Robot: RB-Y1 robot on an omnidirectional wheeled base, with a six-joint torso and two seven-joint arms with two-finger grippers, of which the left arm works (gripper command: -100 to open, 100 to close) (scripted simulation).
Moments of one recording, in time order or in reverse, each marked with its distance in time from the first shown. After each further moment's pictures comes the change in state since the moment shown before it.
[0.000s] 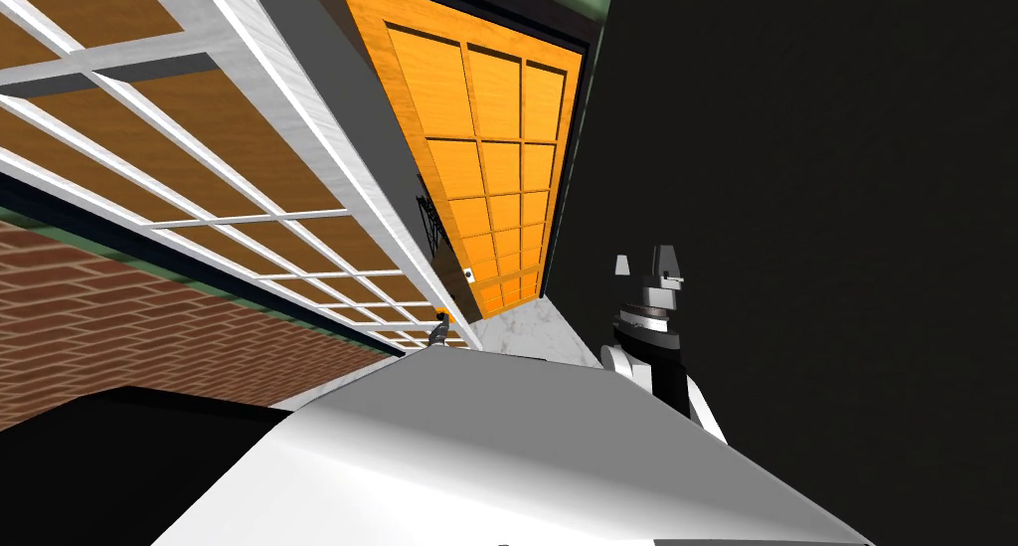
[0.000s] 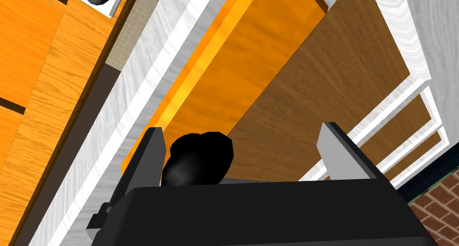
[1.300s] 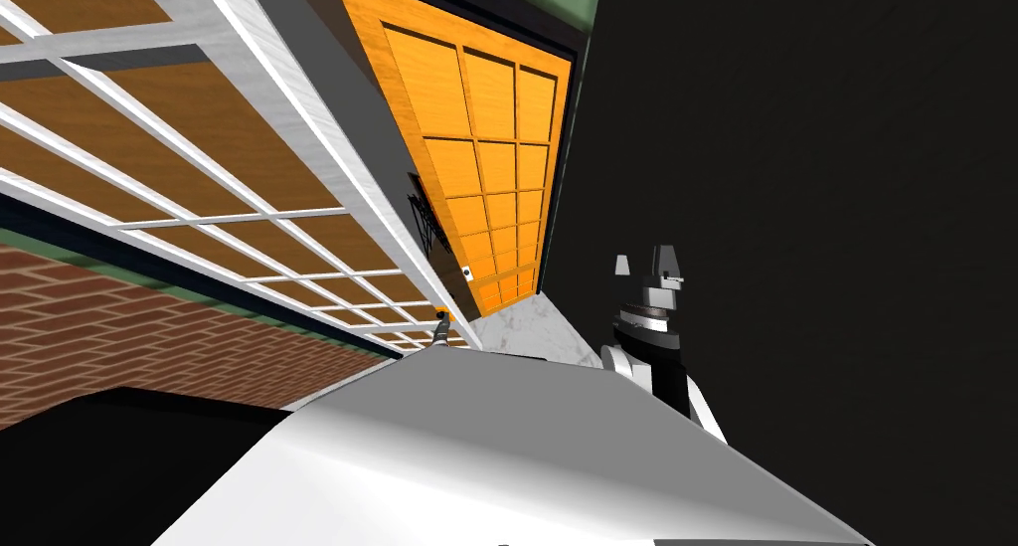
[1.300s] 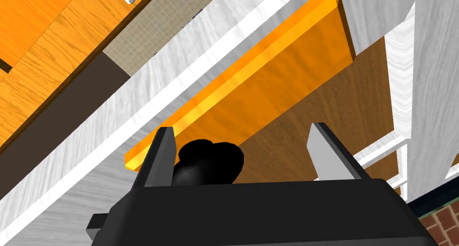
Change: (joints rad) arm -0.013 0.012 -0.060 0.007 0.047 -0.006 0.233
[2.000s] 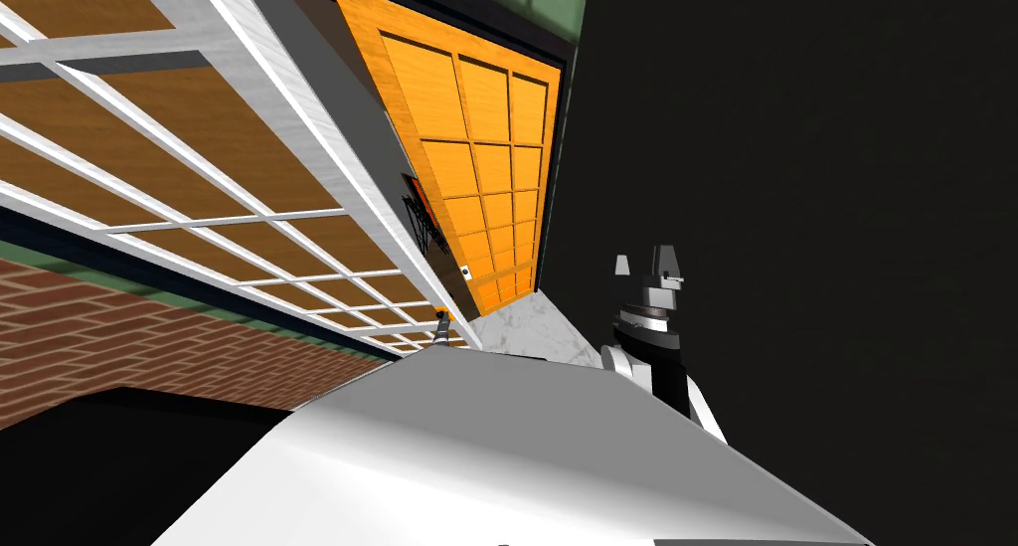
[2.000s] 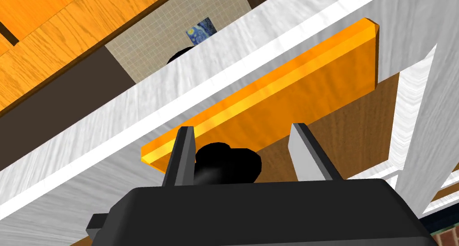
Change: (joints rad) arm -0.002 0.014 -0.044 -0.017 0.035 0.007 0.145
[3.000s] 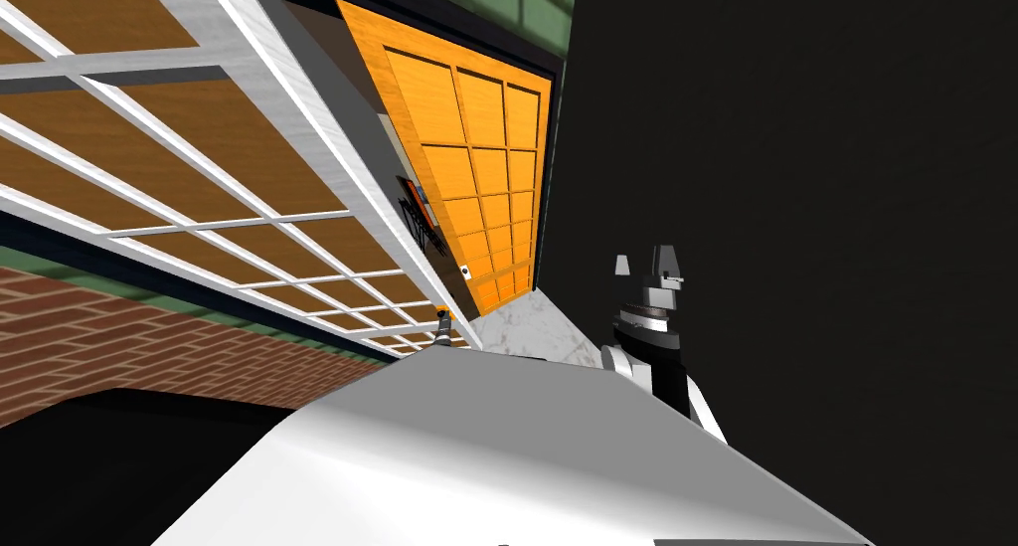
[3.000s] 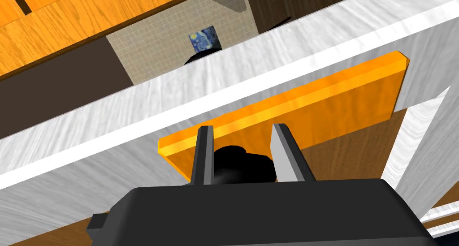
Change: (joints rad) arm -0.021 0.011 -0.042 0.013 0.039 -0.015 0.147
